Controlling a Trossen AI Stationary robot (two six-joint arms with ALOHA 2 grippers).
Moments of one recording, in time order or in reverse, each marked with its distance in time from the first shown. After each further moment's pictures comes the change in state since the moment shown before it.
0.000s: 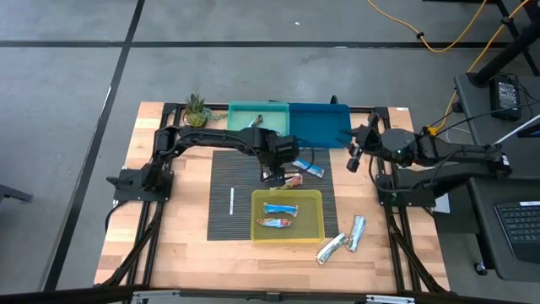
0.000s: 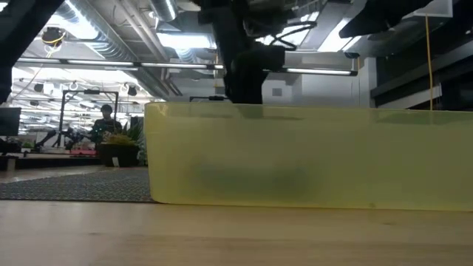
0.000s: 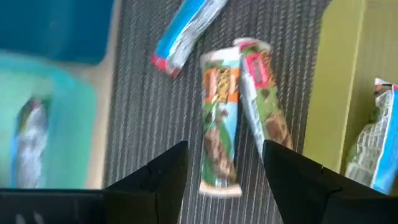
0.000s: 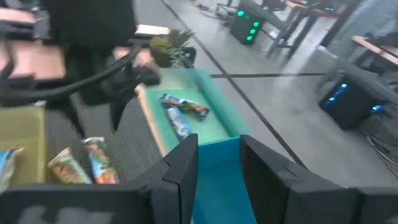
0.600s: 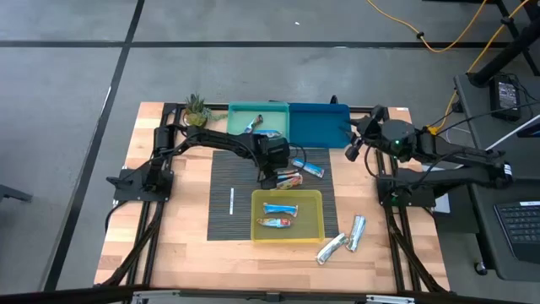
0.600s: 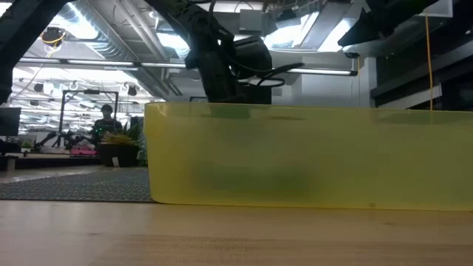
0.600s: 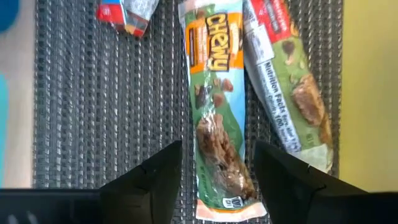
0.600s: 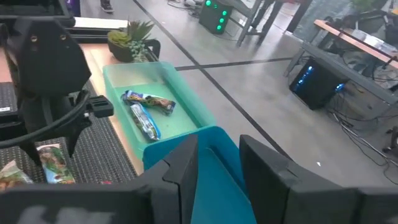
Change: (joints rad) left arm 0.057 0.000 -0.303 0.311 0.127 0.119; right arm -0.150 0.000 0.000 0.006 -0.007 -0.008
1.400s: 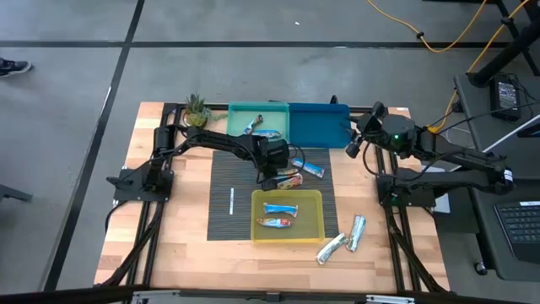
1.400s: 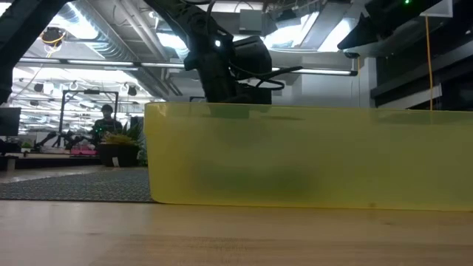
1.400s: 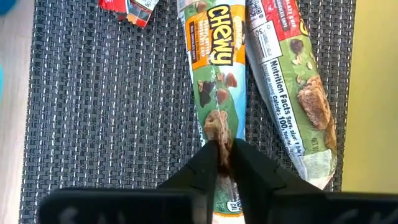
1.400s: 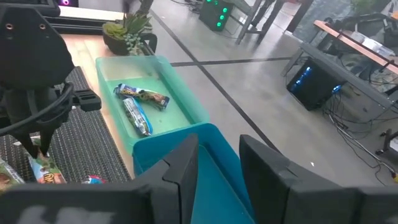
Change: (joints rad) left arm -0.002 0.000 -0.018 0.025 -0.001 -0.062; right arm -0.091 0.000 0.000 0.002 -0.083 -0.069
